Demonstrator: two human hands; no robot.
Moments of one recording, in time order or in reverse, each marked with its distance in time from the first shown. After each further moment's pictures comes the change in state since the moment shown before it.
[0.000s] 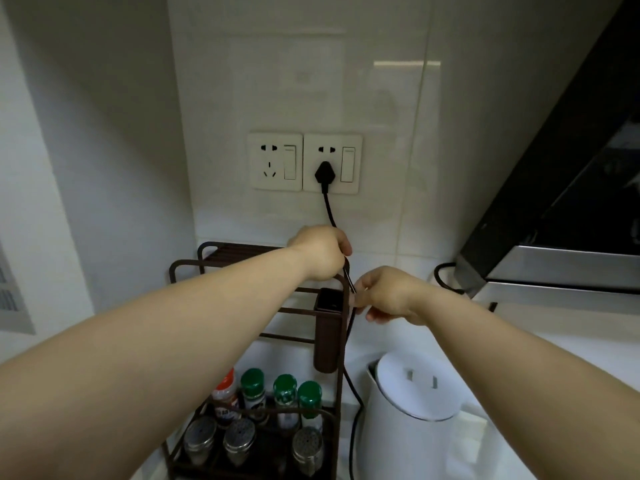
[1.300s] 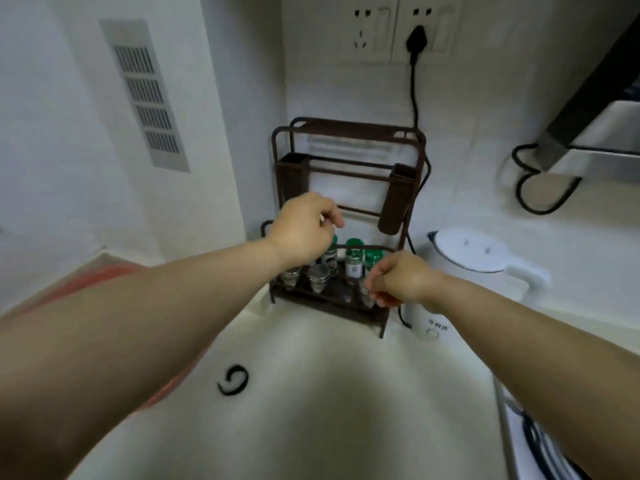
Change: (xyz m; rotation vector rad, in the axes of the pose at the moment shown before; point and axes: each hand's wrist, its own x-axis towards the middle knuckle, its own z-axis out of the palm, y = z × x) left_hand -0.206 -0.085 0.044 -0.151 0.298 -0.027; right_hand -0.107 0.044 0.144 0.032 -0.208 0.018
